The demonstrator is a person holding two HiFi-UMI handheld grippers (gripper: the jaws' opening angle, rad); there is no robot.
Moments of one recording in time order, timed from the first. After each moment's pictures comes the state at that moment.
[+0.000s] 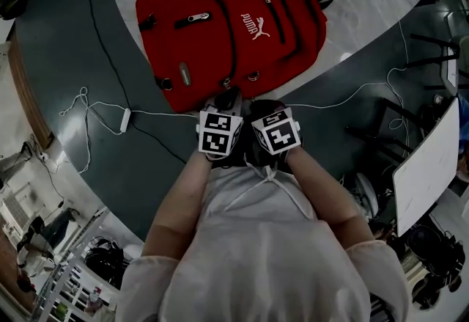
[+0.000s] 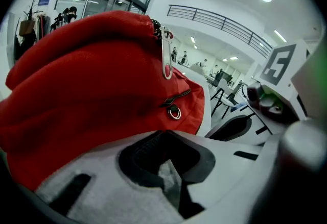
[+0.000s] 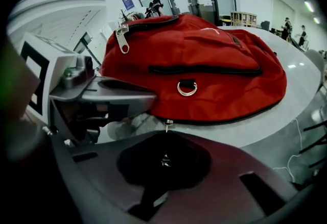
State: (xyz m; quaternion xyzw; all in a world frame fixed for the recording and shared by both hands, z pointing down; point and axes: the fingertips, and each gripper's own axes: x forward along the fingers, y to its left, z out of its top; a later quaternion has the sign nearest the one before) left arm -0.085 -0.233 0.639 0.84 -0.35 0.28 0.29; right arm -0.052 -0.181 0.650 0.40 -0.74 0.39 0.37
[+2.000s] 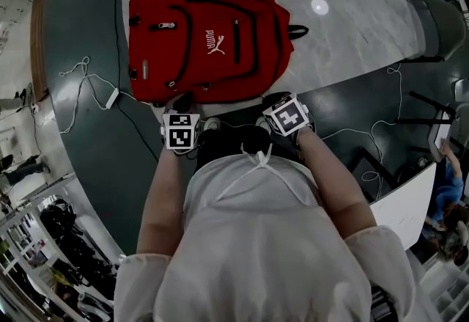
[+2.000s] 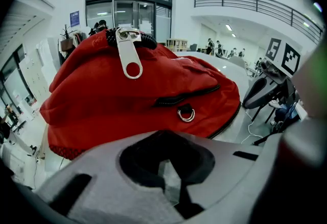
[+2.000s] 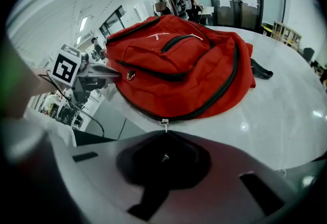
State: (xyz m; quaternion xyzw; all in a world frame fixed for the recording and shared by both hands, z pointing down) left arm -0.091 -0.236 0.646 0.71 -0.54 0.35 0.27; right arm 0.135 -0.234 0.654 0.23 -0.80 0.29 0.47
